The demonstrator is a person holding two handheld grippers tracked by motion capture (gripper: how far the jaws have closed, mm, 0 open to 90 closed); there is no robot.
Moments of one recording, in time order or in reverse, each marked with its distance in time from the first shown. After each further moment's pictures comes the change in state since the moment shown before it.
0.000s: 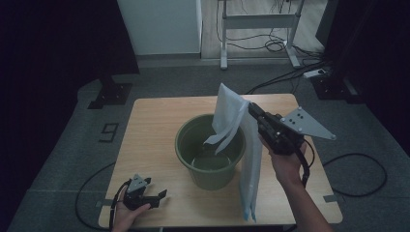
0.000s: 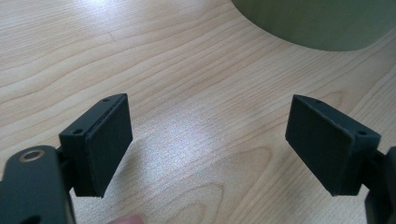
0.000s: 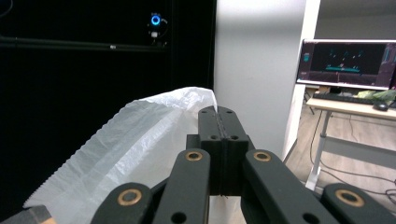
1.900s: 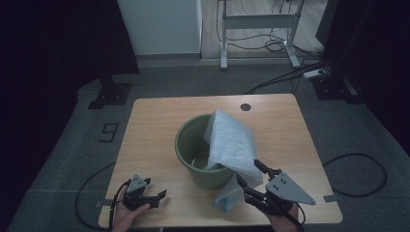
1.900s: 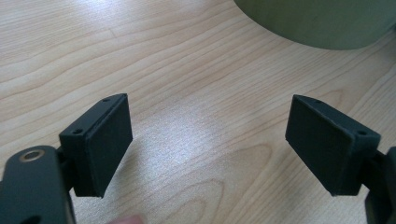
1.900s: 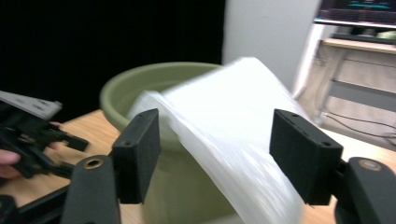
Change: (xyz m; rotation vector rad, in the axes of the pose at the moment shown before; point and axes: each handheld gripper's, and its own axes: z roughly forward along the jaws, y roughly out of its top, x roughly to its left) left arm 0.000 -0.001 -0.001 0.003 0.000 -0.008; right arm 0.055 -0.110 -0.069 0.211 -0.002 -0.026
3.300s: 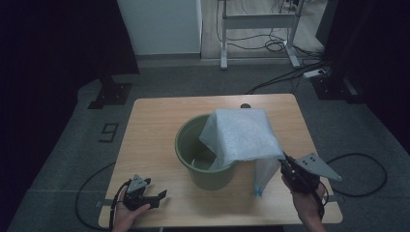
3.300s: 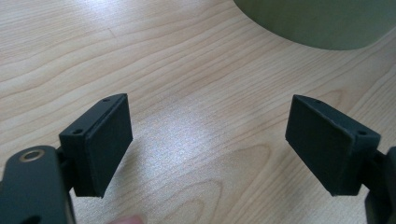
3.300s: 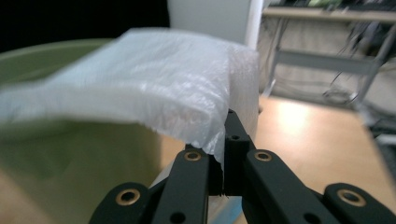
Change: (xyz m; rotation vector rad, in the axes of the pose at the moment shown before) left arm -0.001 0.000 0.000 0.000 0.003 -0.001; right arm -0.085 -0.009 0.003 0.066 -0.189 0.085
